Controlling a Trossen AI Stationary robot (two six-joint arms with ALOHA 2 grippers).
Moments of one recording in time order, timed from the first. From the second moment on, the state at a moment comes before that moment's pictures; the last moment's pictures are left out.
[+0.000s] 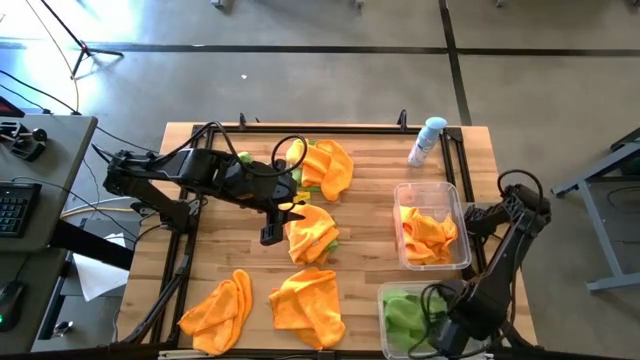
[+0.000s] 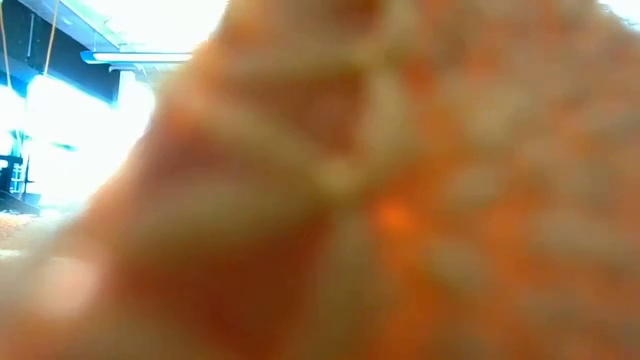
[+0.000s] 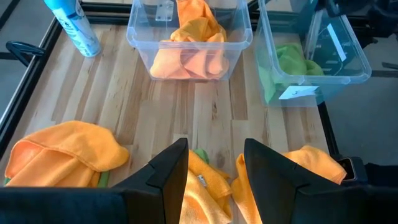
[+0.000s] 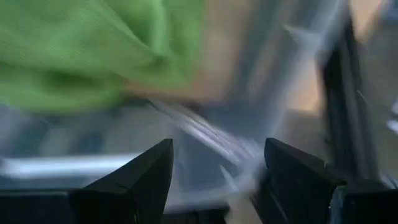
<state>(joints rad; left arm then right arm) -0.20 1.53 1.81 -1.03 -0.17 -0.17 0.96 1.72 1.59 -1.43 -0.39 2.30</state>
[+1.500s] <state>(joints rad) -0.35 1.04 1.24 -0.96 -0.32 -0.31 0.95 1.72 1.62 -1.43 0.47 2.20</state>
